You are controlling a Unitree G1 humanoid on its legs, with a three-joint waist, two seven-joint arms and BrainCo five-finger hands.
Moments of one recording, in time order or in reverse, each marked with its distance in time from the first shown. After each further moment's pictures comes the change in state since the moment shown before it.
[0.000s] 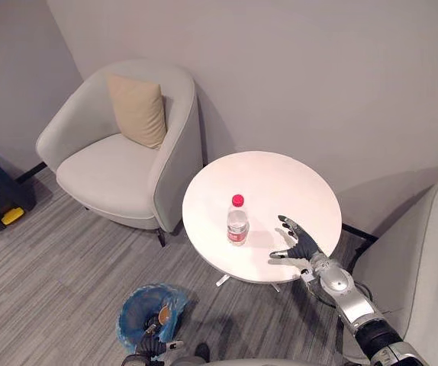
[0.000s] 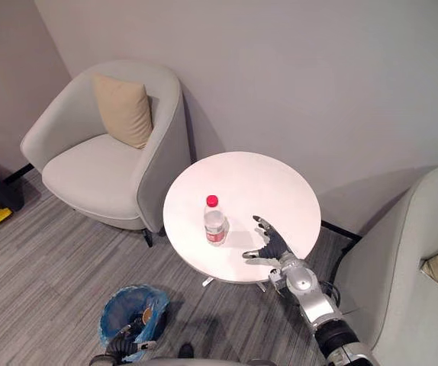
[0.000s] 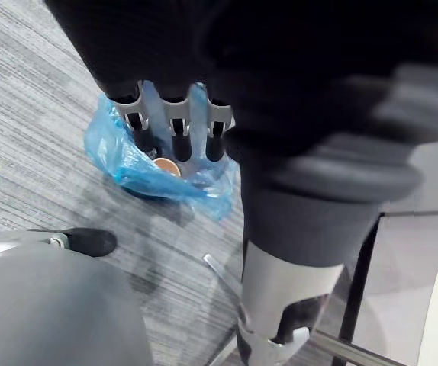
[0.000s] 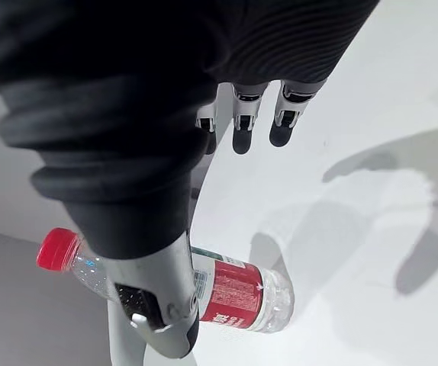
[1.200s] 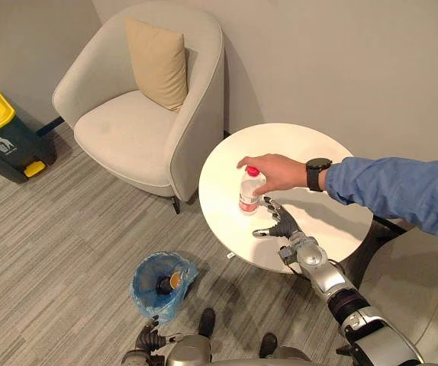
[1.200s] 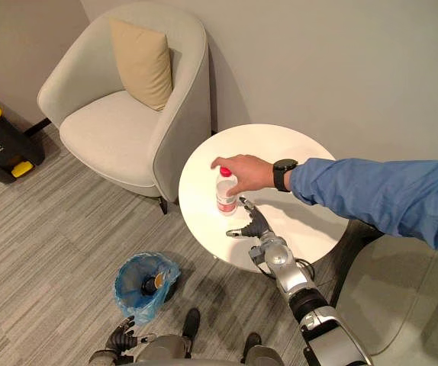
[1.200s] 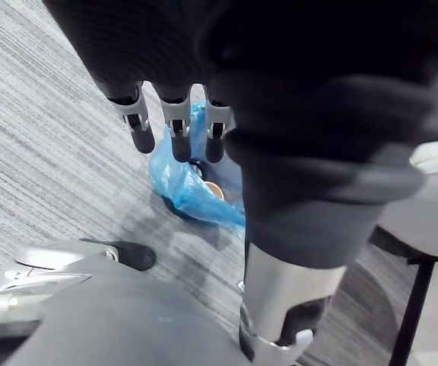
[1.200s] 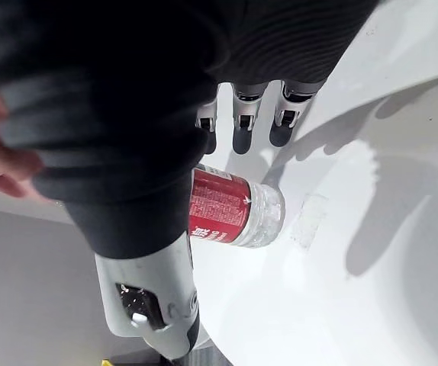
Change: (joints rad) left arm -0.007 -0.006 0.001 -0.012 -0.001 -0.024 0.031; right arm -0.223 0.118 0.041 0.193 0.023 0.011 -0.060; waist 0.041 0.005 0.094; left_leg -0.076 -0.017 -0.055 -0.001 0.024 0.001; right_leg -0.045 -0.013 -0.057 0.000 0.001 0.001
